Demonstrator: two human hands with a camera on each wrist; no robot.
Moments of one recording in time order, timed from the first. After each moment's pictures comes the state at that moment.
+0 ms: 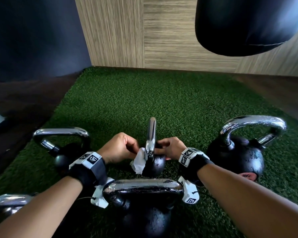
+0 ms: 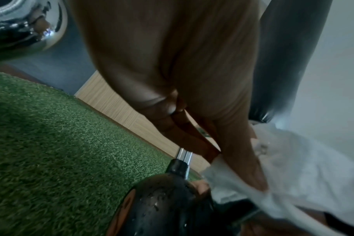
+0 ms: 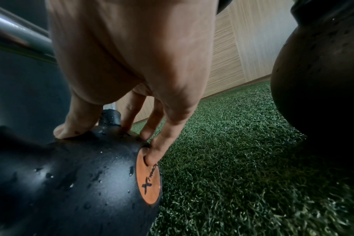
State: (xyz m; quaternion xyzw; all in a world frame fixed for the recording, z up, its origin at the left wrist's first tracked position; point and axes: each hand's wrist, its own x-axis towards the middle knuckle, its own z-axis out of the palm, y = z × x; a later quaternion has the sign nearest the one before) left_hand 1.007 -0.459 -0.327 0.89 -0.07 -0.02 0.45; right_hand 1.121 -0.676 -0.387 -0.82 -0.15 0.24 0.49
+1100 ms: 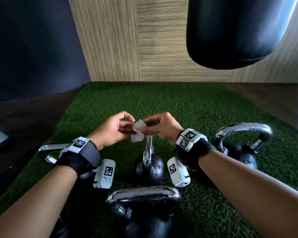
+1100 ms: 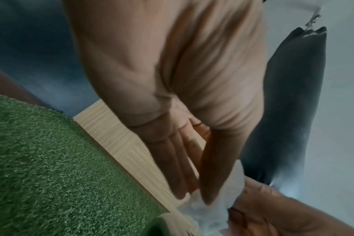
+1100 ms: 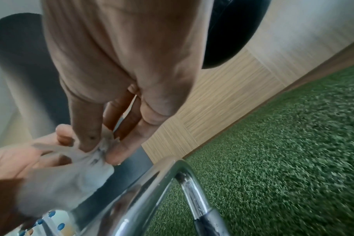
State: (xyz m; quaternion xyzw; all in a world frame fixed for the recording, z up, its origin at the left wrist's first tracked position) left_hand 1.031 -0.444 -0.248 0.81 -0.05 0.02 0.58; right_hand 1.107 -0.652 -0.252 -0.71 -0.28 0.16 0.62
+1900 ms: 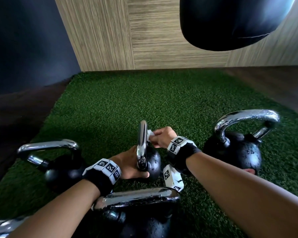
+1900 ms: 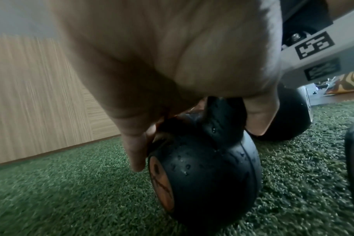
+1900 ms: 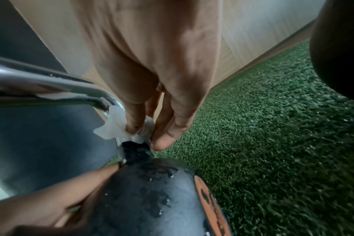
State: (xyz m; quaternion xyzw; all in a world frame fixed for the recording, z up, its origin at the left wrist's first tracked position) left_hand 1.040 -0.491 -0.364 0.96 -0.15 -0.16 0.17; right_hand 1.138 -0.652 -0.349 -0.80 -0.03 0.19 0.57
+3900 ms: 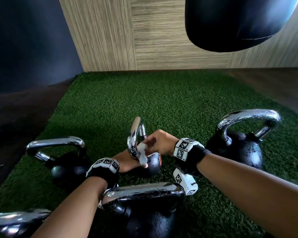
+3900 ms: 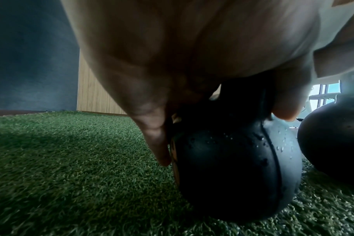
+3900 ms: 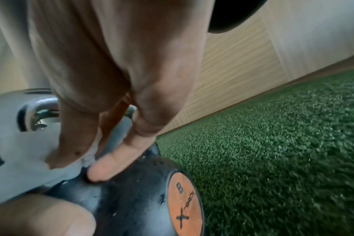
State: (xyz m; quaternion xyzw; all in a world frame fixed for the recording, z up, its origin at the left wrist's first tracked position) left_hand 1.034 -0.478 -0.373 0.91 -0.05 -0.17 0.39; right_hand 1.116 -0.656 -0.341 -0.80 -0.34 0.23 0.44
